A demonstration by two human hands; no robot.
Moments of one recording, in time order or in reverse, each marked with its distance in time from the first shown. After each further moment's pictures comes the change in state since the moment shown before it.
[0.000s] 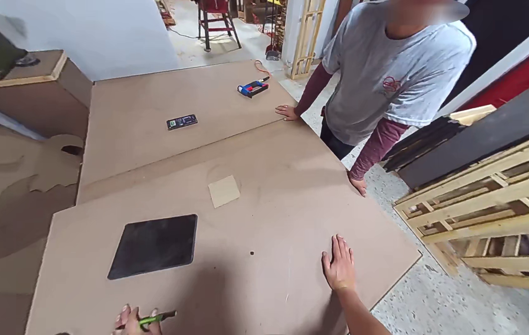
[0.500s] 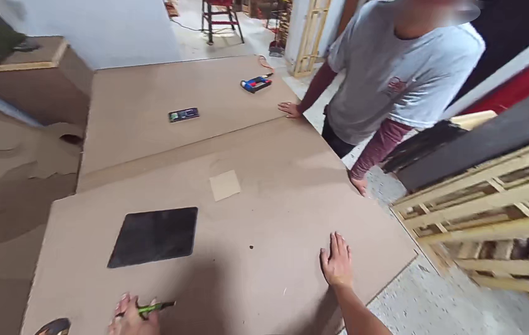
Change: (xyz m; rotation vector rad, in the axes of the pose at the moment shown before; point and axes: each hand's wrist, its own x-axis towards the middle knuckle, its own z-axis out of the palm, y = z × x) left_hand 0.000 0.001 -0.001 -0.064 0.006 -0.018; right_hand -0.001 -0.002 -0.005 -0.014 -0.005 -0.005
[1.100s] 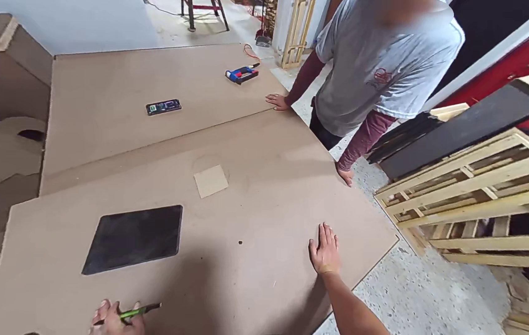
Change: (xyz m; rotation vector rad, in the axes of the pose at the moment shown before) left_hand -0.001 -0.008 0.007 0.024 0.030 0.009; right_hand 0.001 0.000 0.004 -0.020 -0.009 -0.001
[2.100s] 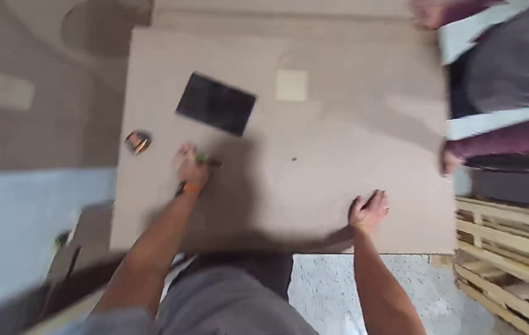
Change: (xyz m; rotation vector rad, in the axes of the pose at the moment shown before) left_hand -0.006 0.008 -0.009 -0.027 -0.021 -0.091; right_hand -0.003 0.001 -0.005 -0.013 -0.067 -0.085
